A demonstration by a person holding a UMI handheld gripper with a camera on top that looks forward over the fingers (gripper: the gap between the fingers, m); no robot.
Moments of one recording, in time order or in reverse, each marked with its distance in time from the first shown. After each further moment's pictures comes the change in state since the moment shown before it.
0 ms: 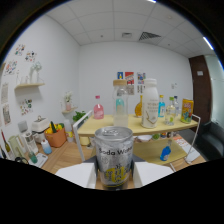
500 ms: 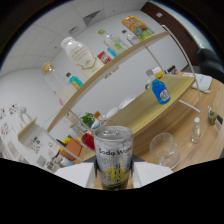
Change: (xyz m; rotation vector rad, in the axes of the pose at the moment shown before) arm 0.043 0.120 0.043 -0.144 -0.141 0.645
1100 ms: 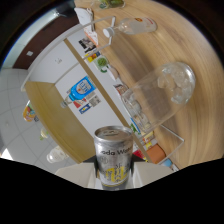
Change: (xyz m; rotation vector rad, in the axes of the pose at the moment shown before) arm 0.007 -0.053 0.006 0.037 -0.406 1.424
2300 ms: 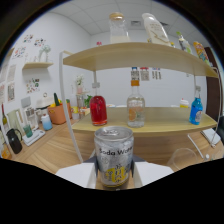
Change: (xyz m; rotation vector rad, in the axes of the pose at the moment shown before) arm 0.130 0.001 0.024 -0.178 0.392 -2.082
